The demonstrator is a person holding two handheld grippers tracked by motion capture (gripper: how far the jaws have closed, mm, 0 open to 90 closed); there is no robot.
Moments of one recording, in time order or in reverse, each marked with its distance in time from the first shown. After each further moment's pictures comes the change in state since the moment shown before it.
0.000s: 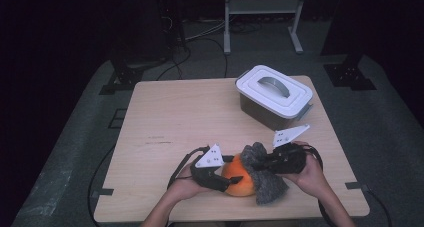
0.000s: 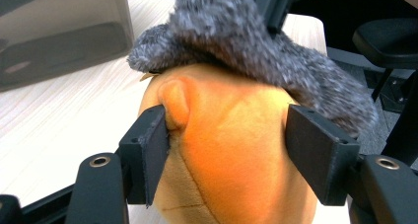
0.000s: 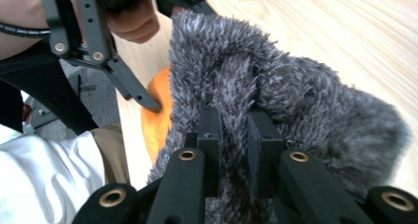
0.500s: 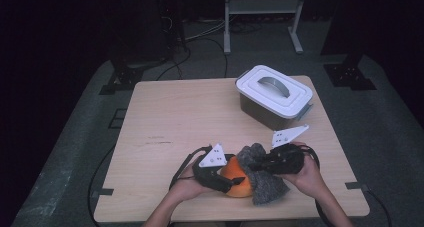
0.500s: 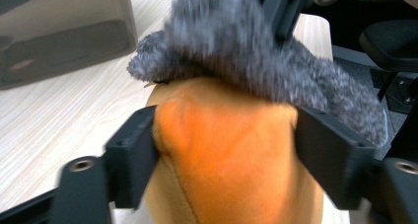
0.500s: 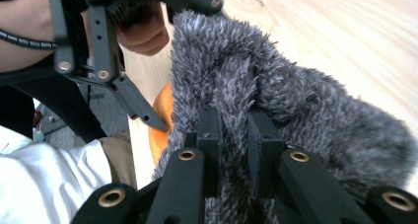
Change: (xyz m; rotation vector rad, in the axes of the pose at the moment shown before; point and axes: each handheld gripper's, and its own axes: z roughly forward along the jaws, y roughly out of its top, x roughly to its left) left arm -0.003 0.005 0.003 0.019 0.024 -0.011; right arm 0.002 0.002 0.004 -0.043 0.036 -0.003
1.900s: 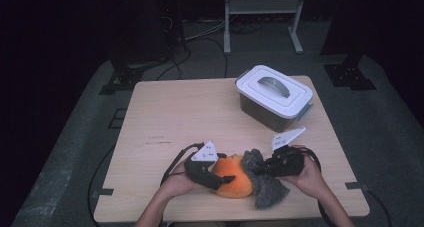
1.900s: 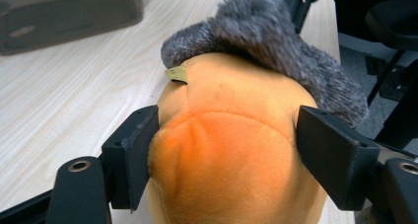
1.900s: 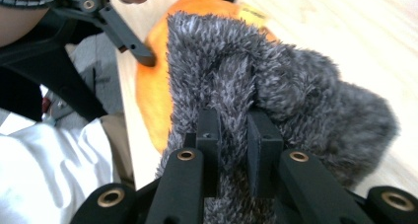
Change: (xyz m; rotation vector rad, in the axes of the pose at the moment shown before) left arm 0.017 -0.010 -0.012 0.071 -0.023 -0.022; right arm -0.014 -0.018 0.008 0.083 0.022 0.049
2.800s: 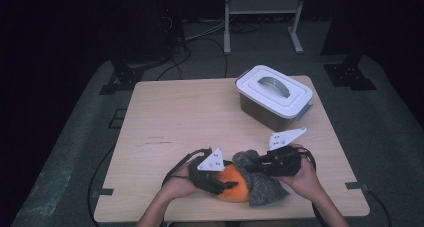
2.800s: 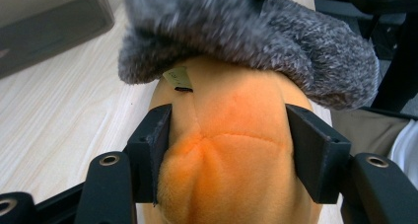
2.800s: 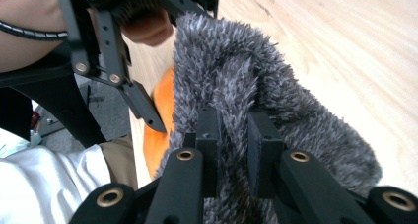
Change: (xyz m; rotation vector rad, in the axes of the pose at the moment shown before) left arm -0.015 0.008 0.002 0.062 -0.048 0.147; right arm 0.022 0.017 -0.001 -0.101 -0.018 -0.073
